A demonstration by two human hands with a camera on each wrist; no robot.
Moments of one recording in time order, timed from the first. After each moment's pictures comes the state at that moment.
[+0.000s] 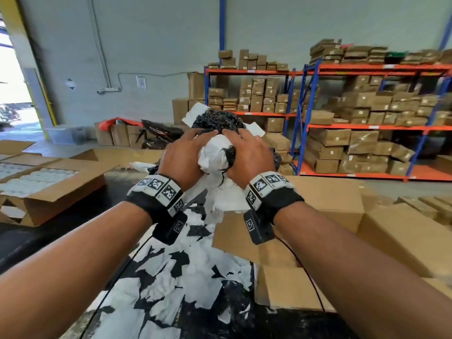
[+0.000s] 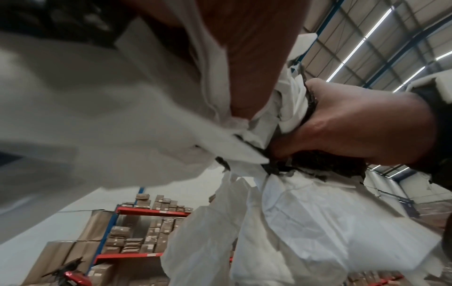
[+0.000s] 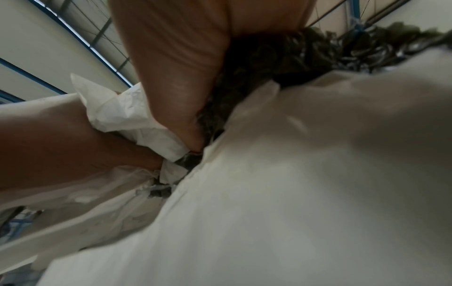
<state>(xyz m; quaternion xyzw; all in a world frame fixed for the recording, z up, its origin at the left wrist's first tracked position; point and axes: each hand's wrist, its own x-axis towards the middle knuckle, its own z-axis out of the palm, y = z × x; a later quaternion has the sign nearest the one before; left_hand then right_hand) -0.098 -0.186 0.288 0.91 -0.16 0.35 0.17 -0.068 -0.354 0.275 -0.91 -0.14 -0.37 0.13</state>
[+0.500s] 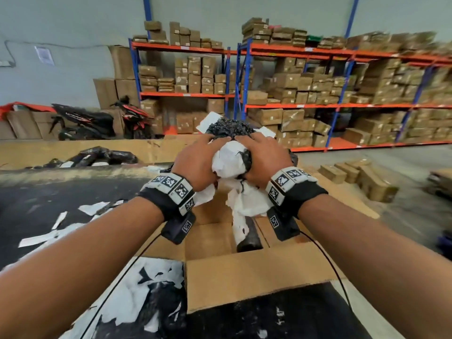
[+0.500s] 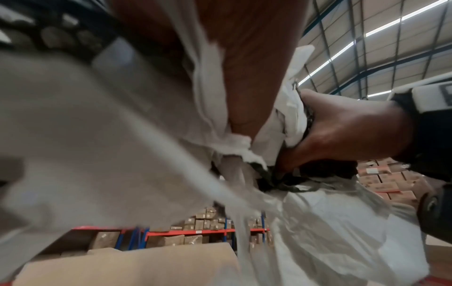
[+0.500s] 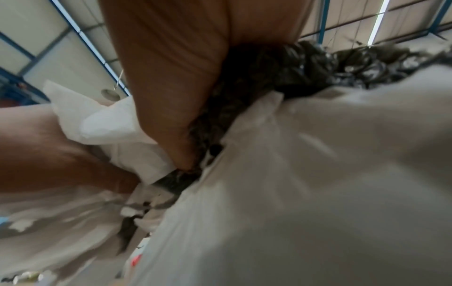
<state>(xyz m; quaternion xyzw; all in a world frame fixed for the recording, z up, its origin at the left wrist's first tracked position) -0.016 -0.391 0.230 0.90 -0.32 0.23 0.17 -0.068 -0.577 0.245 -0.97 -0.01 -0.25 0.02</state>
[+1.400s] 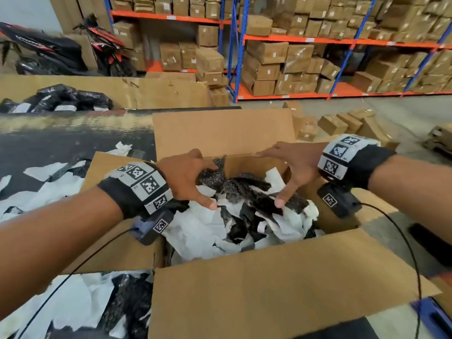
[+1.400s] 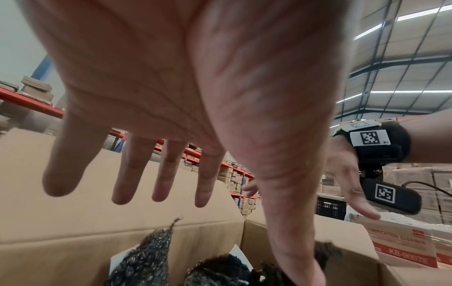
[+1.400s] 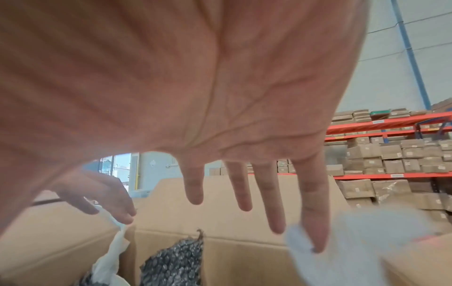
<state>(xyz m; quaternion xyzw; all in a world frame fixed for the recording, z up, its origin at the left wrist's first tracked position) 0.085 -0.416 0.122 0.92 -0.36 -0.15 0.01 0.022 -0.699 0.173 -0.97 -0.07 0.25 -0.02</state>
